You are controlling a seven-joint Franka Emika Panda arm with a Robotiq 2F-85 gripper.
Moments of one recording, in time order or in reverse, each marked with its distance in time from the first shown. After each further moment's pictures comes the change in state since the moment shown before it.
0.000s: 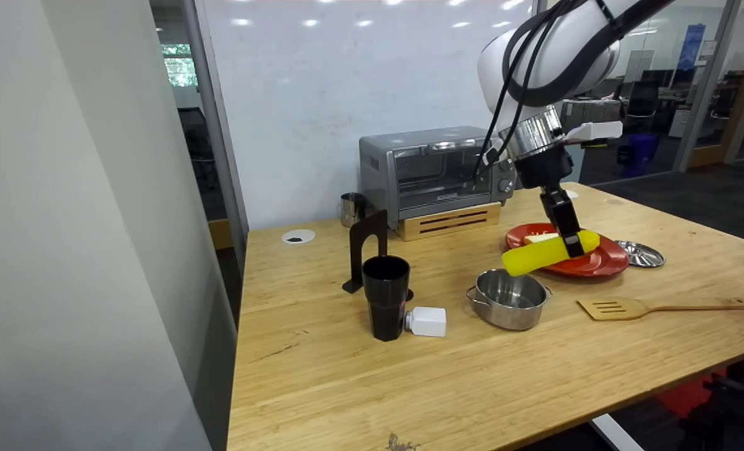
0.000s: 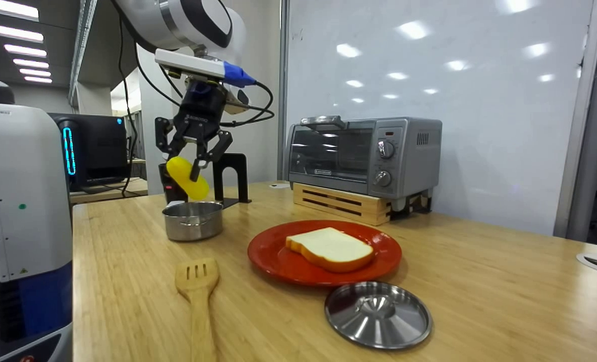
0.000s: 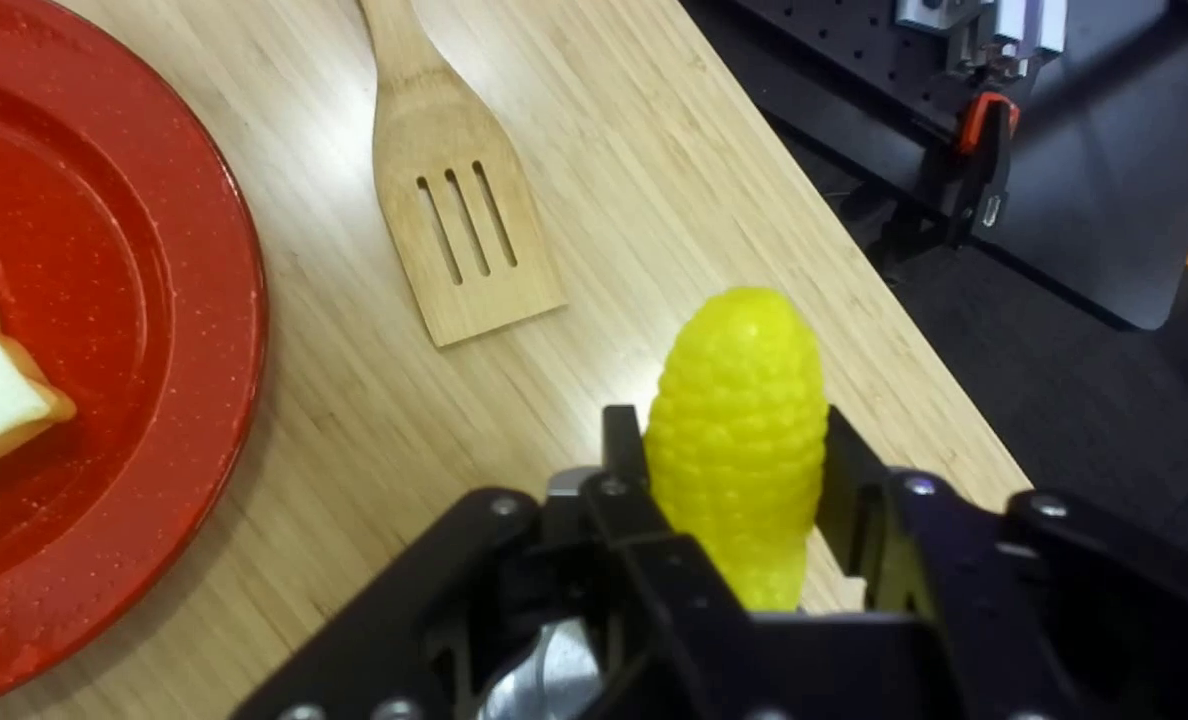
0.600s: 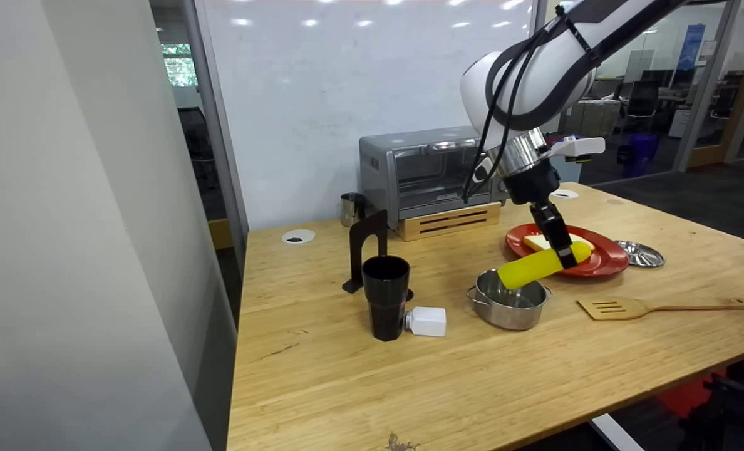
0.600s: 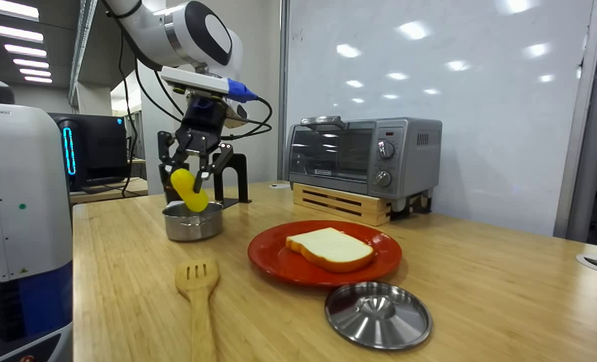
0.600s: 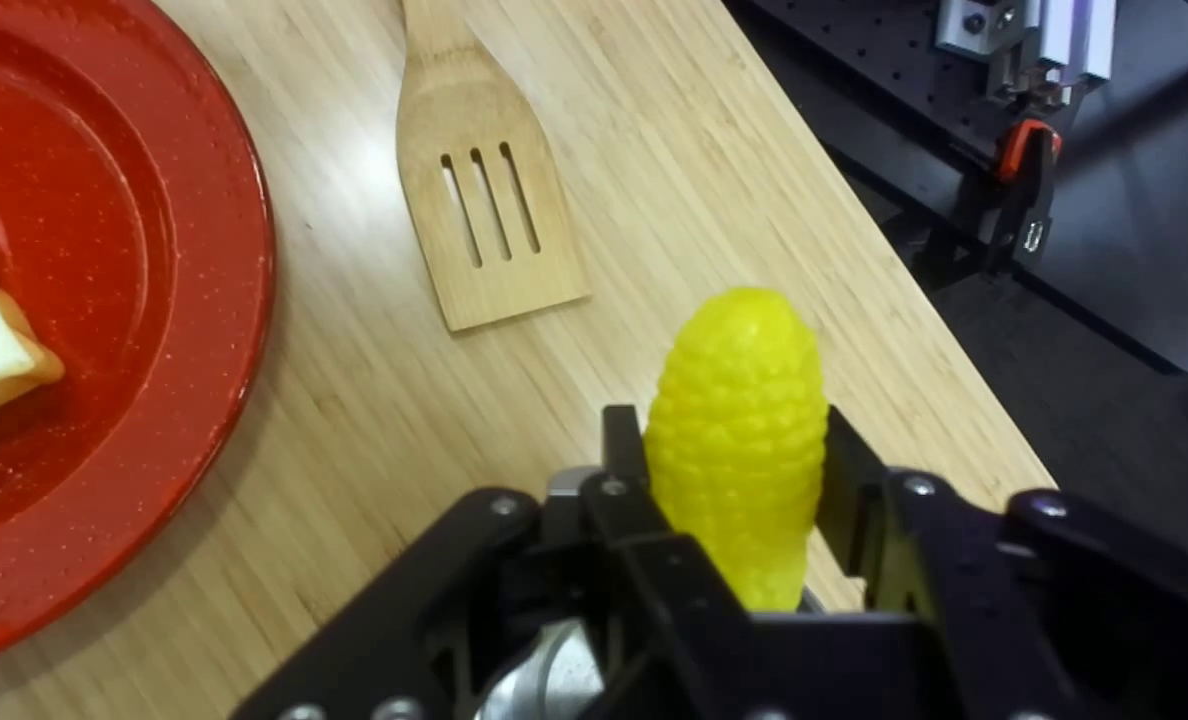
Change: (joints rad) arm 0.000 0.080 0.031 0.041 -0.047 -0.002 -0.005
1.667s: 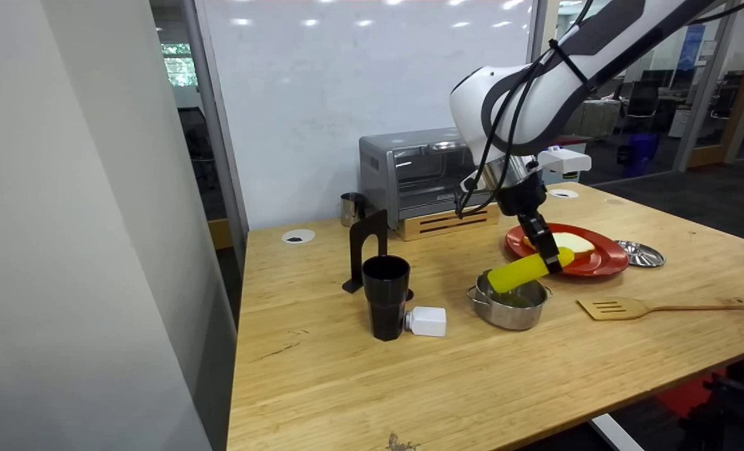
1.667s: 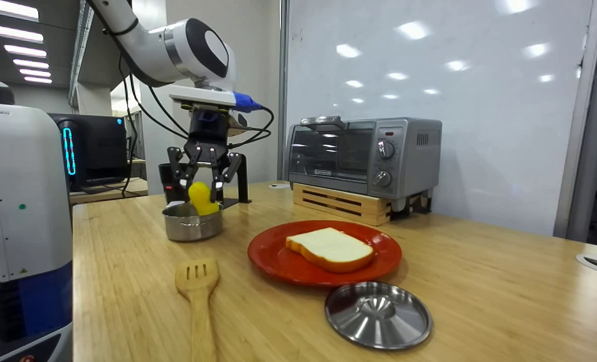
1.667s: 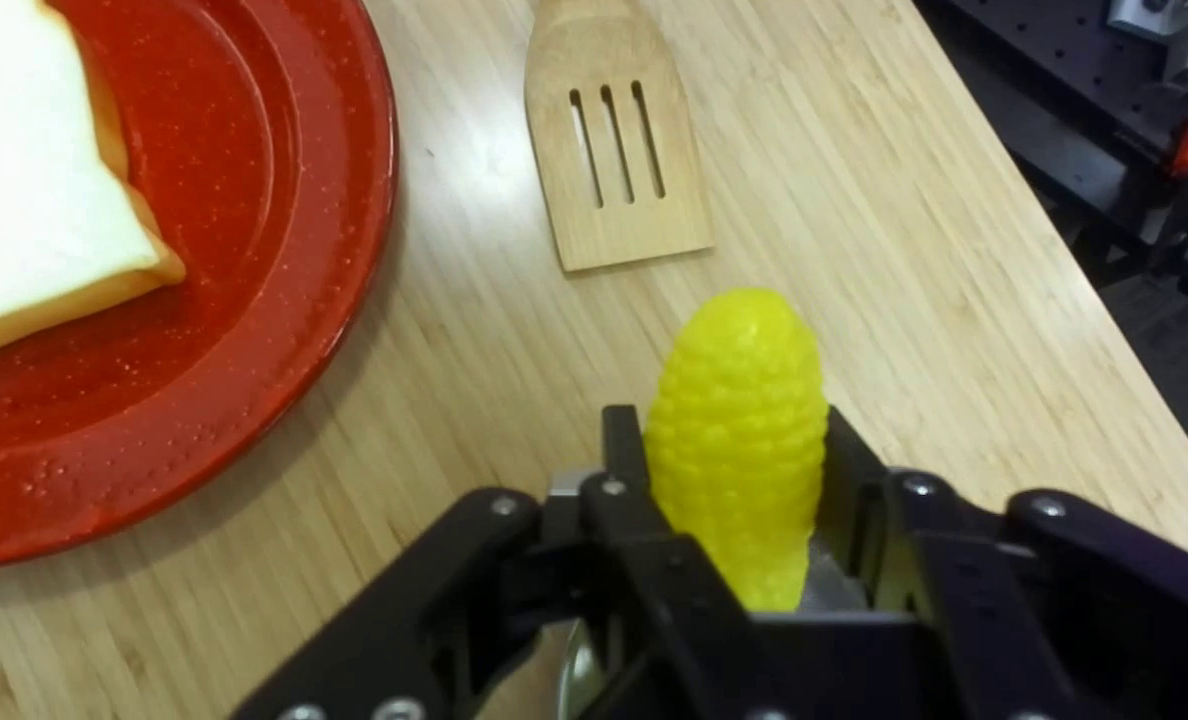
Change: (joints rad) arm 0.000 0.051 0.025 0.002 -0.114 0.106 0.010
